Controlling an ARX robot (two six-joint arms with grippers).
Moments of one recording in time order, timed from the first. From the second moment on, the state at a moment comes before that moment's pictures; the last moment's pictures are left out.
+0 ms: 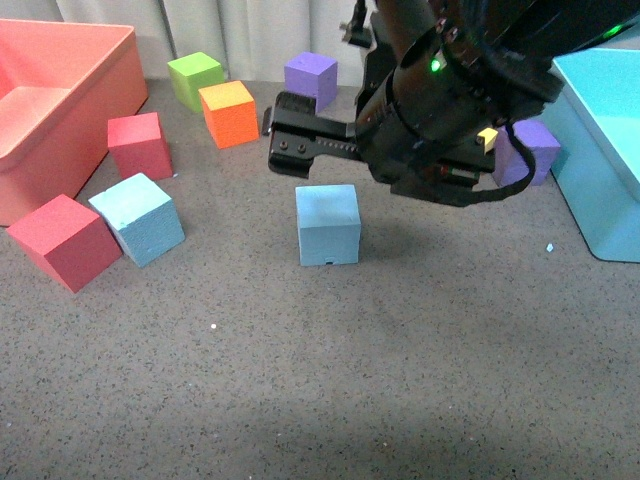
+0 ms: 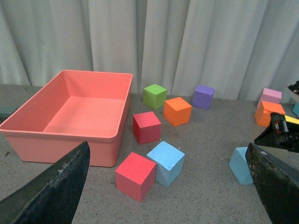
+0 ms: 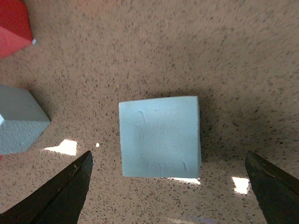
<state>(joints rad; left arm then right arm) 0.00 0.00 0.02 0.00 0.00 0.00 0.51 2.08 1.26 -0.06 0.00 0.48</state>
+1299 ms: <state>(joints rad) 0.00 0.00 0.02 0.00 0.00 0.00 0.00 0.79 0.02 0.76 0.01 0.00</state>
